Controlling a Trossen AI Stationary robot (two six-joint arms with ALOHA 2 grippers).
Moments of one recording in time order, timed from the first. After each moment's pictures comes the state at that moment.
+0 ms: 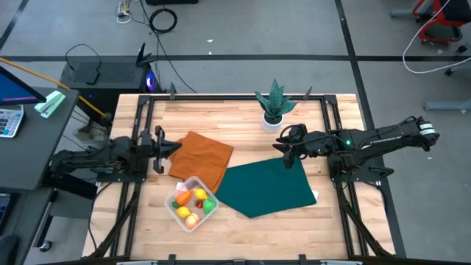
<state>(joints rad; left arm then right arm) 0.05 0.02 0.01 0.19 -0.11 -0.15 0.10 0.93 0.72 -0.32 0.40 0.55</state>
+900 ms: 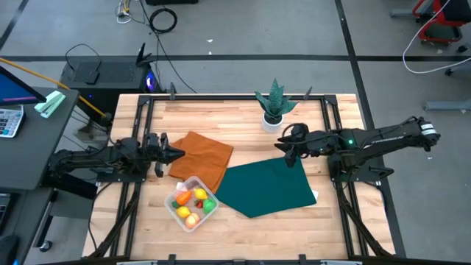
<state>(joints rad) 0.05 0.05 0.01 0.01 -0.03 -0.36 0.10 0.92 0.72 -0.35 0.40 0.60</state>
